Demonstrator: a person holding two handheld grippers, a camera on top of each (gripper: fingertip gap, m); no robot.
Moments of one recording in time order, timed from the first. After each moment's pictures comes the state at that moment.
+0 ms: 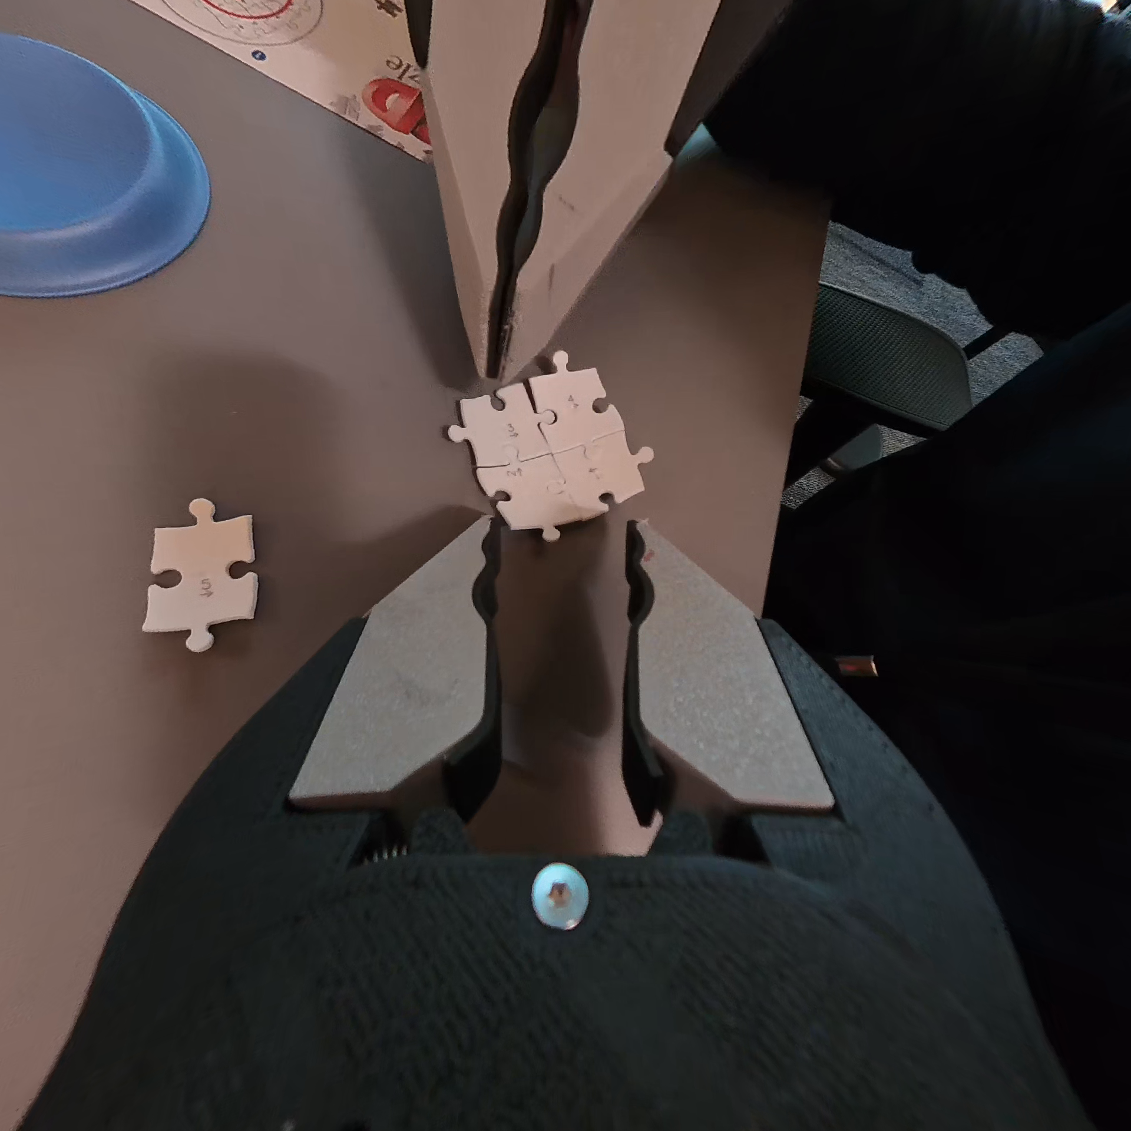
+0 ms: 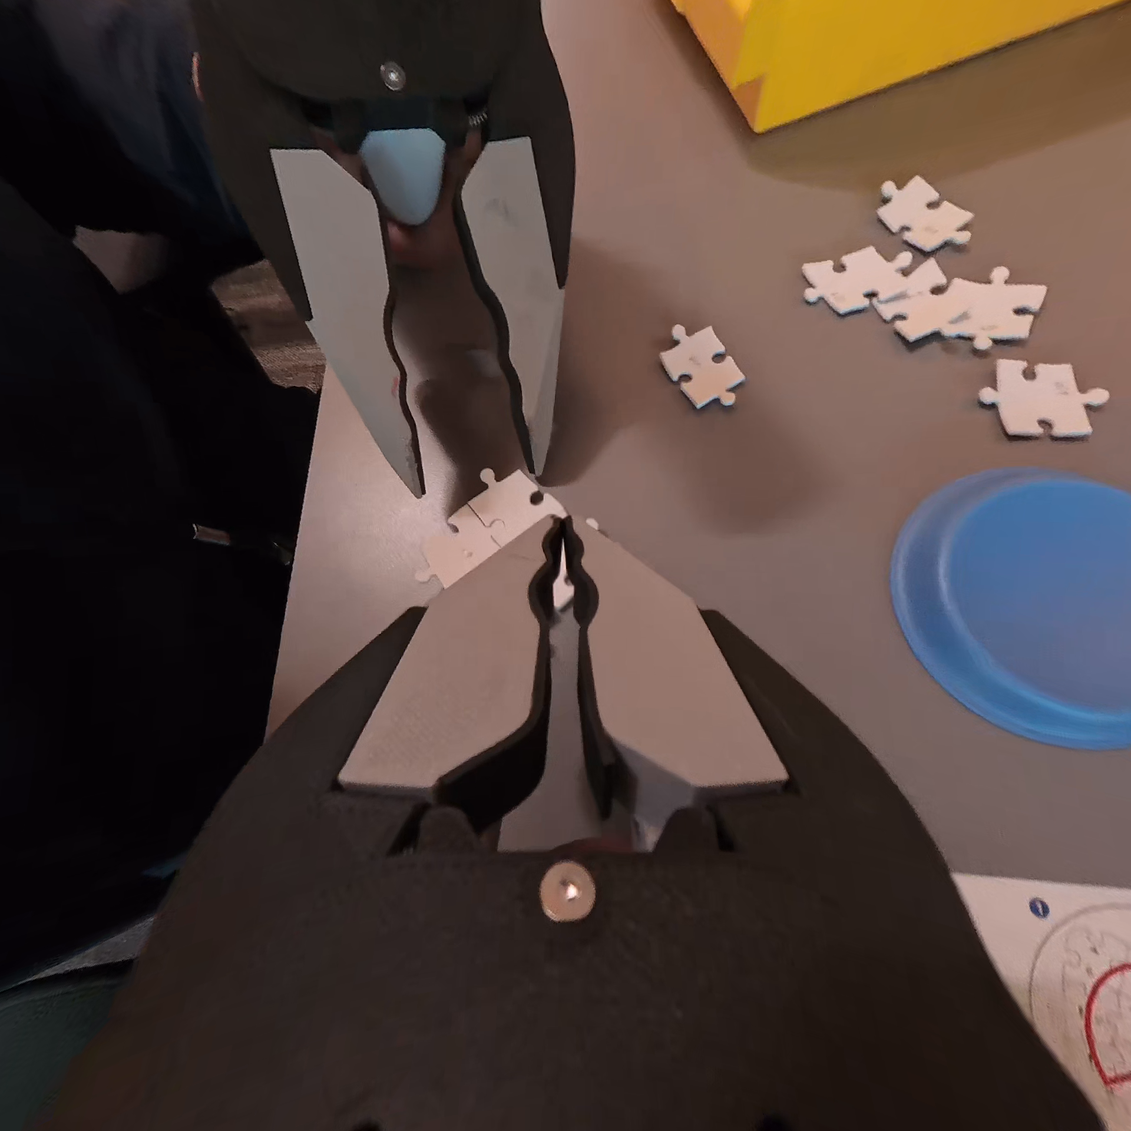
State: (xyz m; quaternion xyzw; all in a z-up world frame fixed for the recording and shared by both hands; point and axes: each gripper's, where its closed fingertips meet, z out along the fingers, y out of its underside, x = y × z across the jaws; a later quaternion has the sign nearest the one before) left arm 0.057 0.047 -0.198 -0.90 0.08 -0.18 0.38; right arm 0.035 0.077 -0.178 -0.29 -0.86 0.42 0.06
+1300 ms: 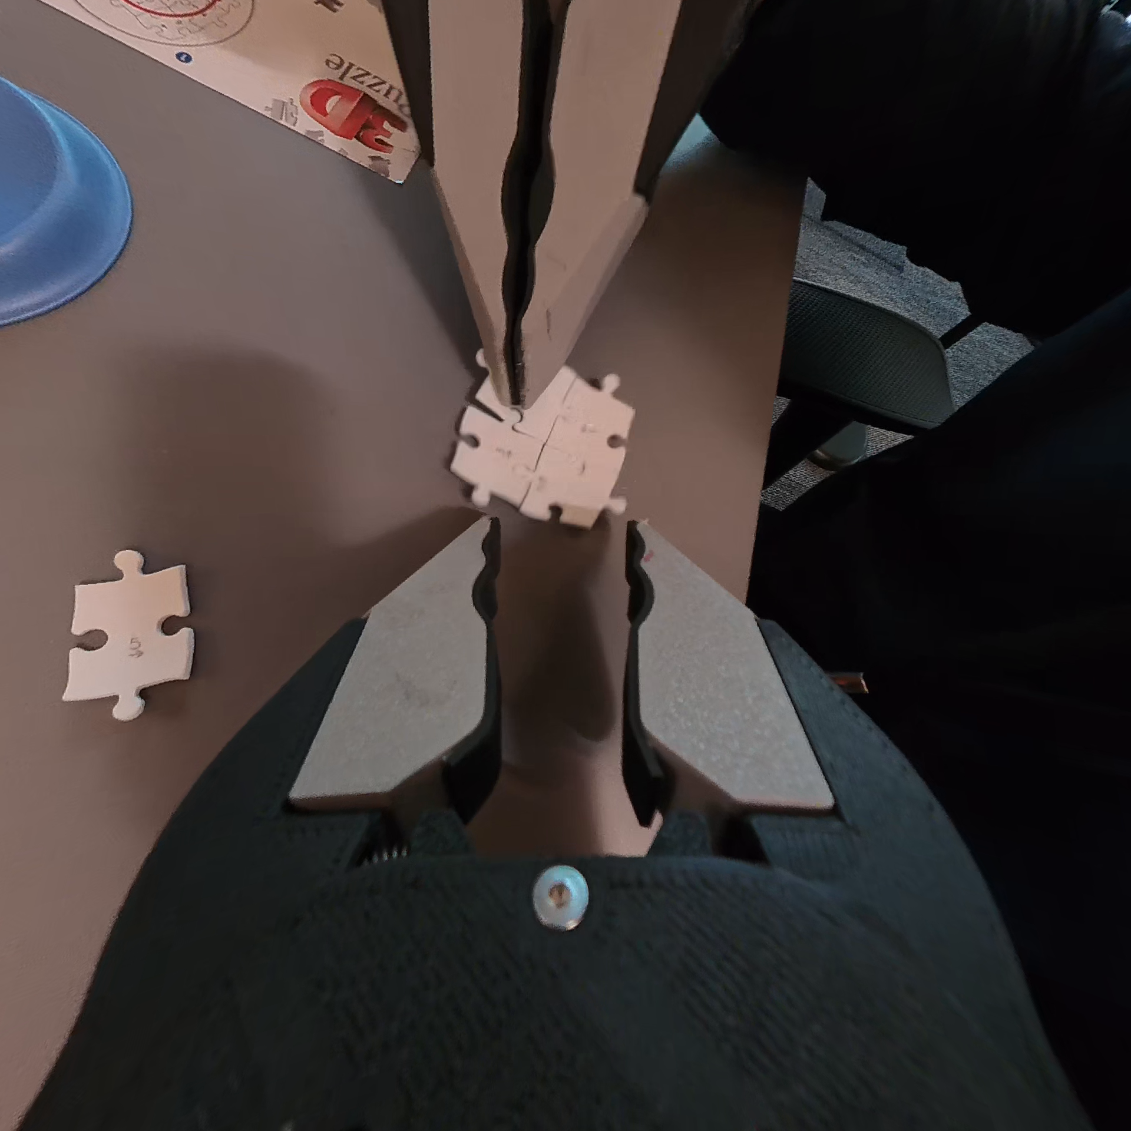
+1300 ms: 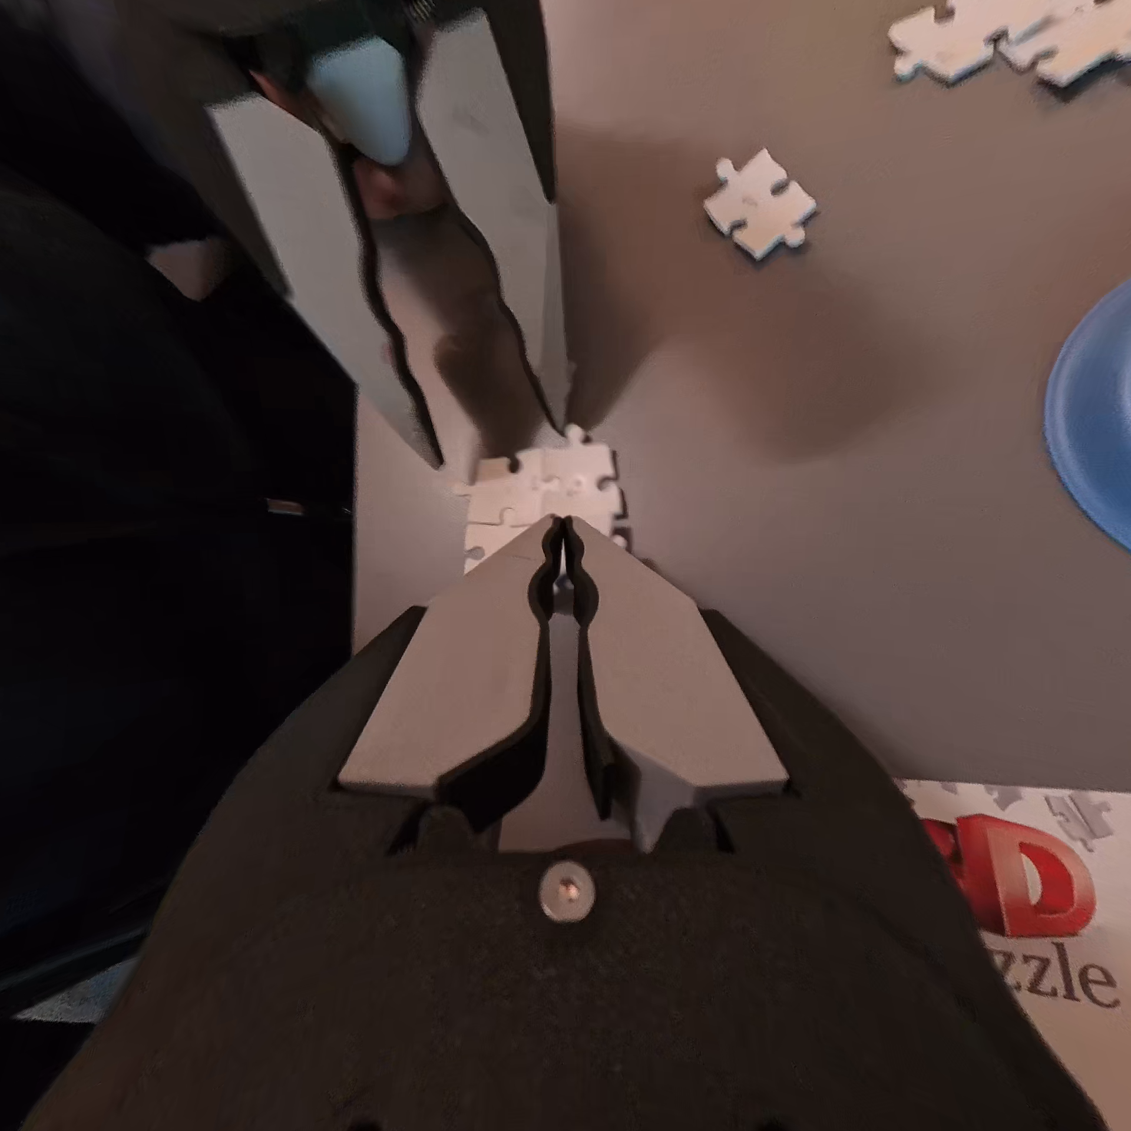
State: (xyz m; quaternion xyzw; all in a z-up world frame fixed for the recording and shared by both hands) left arm 0.073 0.055 -0.200 -0.90 0.09 -0.19 0.38; right arm 0.065 0.086 -0.199 -0.36 -0.84 0.40 -0.04
